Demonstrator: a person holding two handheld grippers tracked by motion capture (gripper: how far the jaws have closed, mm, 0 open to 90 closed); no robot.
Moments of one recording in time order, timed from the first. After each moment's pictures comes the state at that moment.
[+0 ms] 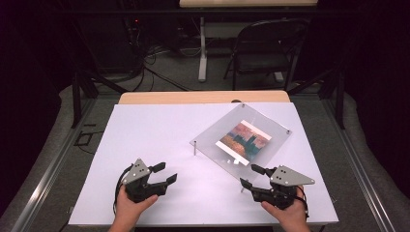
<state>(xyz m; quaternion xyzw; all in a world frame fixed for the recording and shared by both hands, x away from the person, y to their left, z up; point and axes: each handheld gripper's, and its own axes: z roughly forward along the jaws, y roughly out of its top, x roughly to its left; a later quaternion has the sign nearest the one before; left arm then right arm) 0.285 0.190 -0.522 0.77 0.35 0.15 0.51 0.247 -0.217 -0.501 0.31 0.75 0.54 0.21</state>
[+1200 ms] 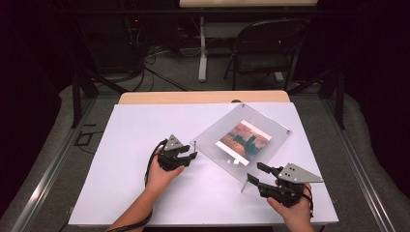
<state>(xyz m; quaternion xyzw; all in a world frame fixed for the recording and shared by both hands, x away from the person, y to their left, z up) 0.384 0.121 -0.553 0.82 0.34 0.14 0.44 0.250 -0.234 -0.501 0.34 0.73 0.55 0.21</state>
